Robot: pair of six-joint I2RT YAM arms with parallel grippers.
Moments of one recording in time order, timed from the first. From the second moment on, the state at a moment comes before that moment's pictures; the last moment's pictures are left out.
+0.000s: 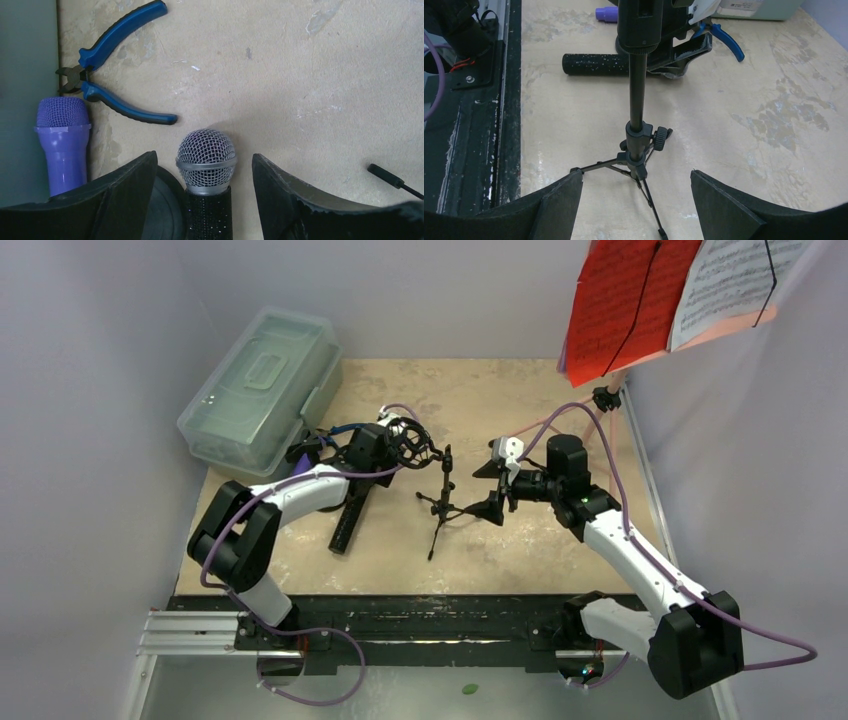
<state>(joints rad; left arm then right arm) -0.56 1.64 0.96 -0.07 -0.40 0.03 0.34 1.07 0.72 -0.10 -0.88 -0.40</state>
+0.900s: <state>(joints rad) -0.56 1.25 0.77 -0.25 -0.07 -0.19 0.34 1.07 0.72 -0.13 -0.93 -0.43</state>
